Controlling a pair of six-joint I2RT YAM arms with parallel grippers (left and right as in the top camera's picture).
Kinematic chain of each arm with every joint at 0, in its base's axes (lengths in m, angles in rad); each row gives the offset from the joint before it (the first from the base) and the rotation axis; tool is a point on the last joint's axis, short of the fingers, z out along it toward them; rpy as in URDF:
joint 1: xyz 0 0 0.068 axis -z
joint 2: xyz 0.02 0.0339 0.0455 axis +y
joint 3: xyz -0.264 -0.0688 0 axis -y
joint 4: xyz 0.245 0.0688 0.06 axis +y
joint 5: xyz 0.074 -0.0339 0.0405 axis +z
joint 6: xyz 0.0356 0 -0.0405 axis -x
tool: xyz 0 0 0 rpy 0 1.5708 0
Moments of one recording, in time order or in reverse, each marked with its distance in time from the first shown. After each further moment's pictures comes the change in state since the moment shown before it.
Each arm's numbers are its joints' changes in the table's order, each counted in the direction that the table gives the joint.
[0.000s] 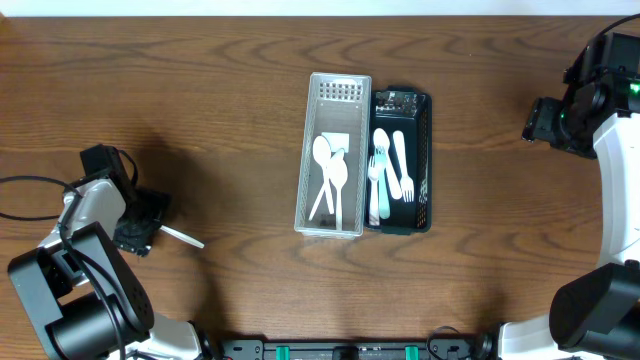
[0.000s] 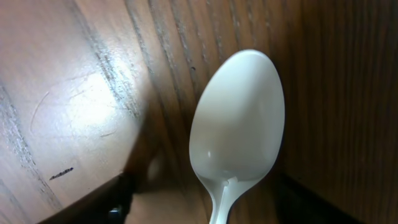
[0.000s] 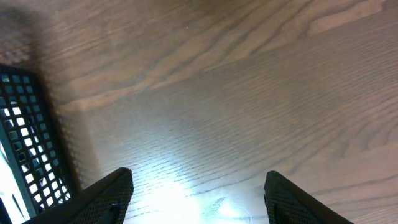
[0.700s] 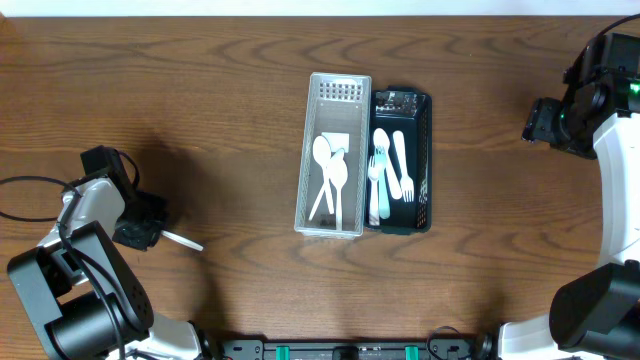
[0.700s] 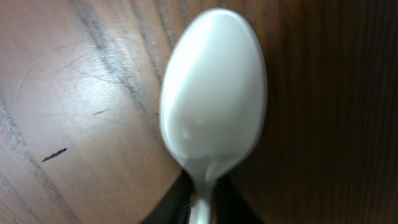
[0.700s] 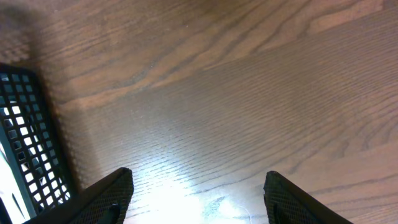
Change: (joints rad) left arm -0.001 0.004 0.005 0.043 -0.045 -0.013; right arm 0.000 0.000 0.000 0.003 0.000 0.000
